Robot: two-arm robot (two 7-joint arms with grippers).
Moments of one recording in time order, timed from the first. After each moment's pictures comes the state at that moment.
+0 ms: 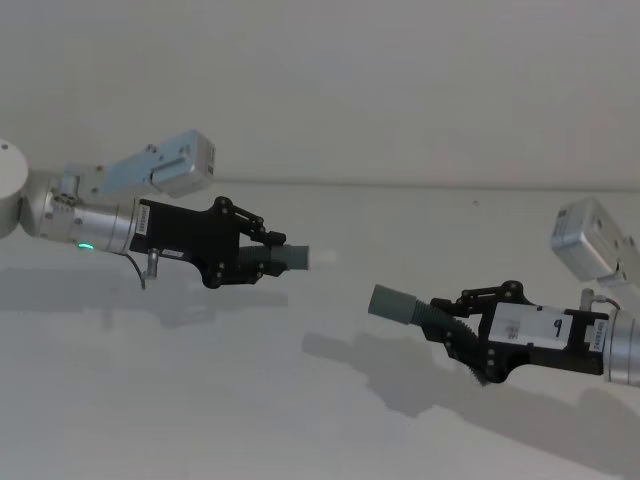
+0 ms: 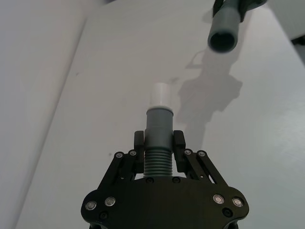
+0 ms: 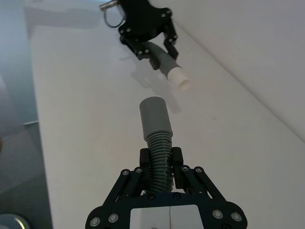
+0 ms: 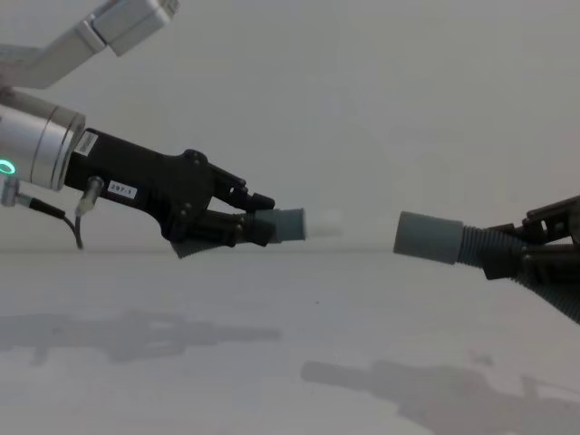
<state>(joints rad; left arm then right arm) -0.94 0.47 0.77 -1.00 -0.32 -0.20 -1.17 0.31 0.75 -0.40 -1.73 0.38 0.24 0.80</state>
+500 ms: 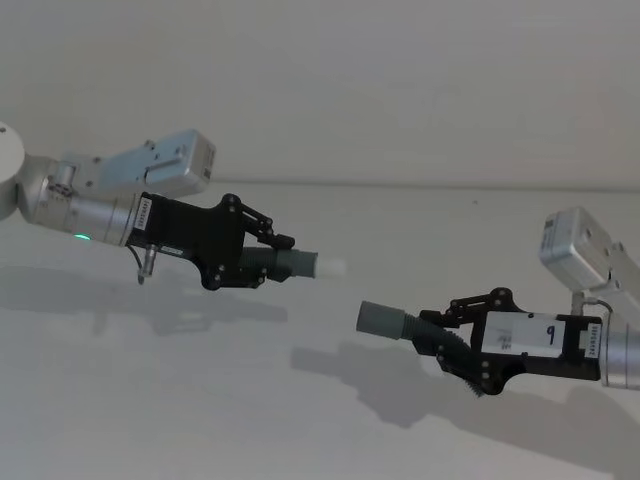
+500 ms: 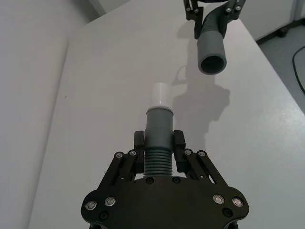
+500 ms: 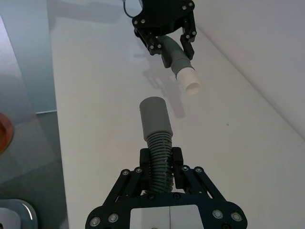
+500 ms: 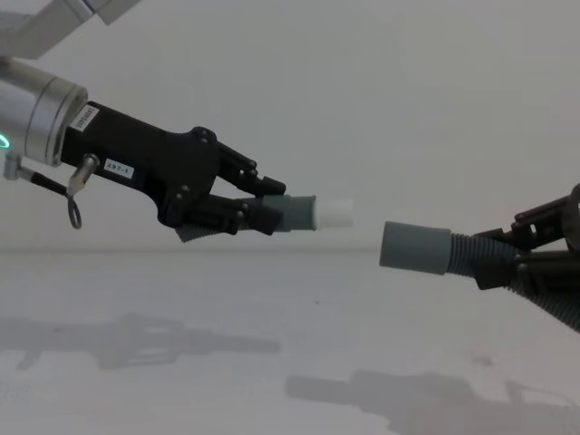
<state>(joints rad) -0.96 0.49 0.79 -1.06 -0.34 -0.25 -1.24 0.33 0.78 -0.44 -1.76 0.37 0.23 0.84</state>
